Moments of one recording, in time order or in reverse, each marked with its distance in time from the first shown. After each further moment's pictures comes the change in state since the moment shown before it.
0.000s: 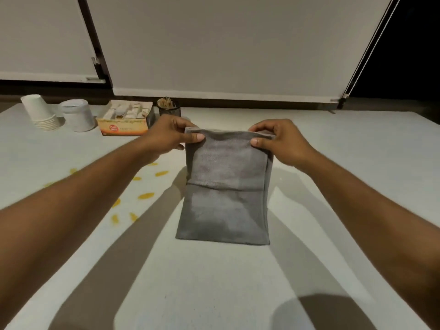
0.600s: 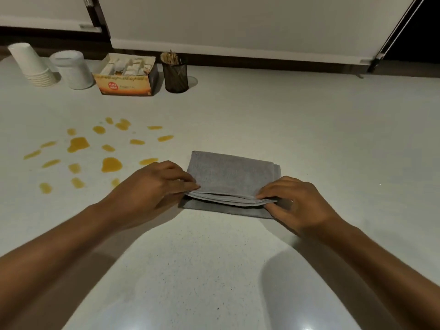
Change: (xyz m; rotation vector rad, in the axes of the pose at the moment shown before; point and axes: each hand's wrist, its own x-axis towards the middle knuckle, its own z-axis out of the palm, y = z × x) left_hand -0.149 -0.093 0.033 0.821 -0.148 0.599; right_hand -0.150 0.069 0.058 -0.224 -0.197 -0.284
